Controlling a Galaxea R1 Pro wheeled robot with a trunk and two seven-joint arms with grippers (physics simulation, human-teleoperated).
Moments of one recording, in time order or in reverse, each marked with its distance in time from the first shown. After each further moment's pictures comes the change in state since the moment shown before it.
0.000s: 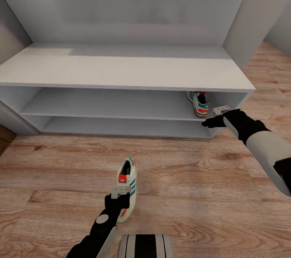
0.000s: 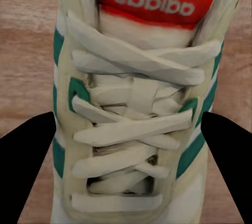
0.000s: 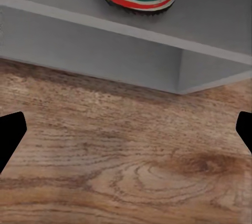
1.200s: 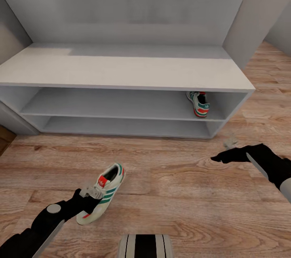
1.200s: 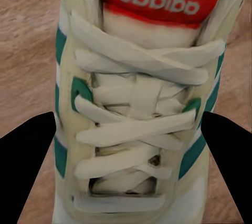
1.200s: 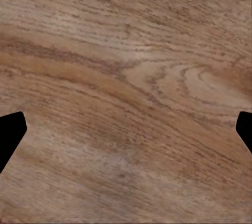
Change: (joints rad) left arm 0.005 0.475 -0.002 -0.260 -0.067 0.282 -0.498; right arm 0.398 -0.246 -0.006 -0.326 -0.001 -0.007 0.343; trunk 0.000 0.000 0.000
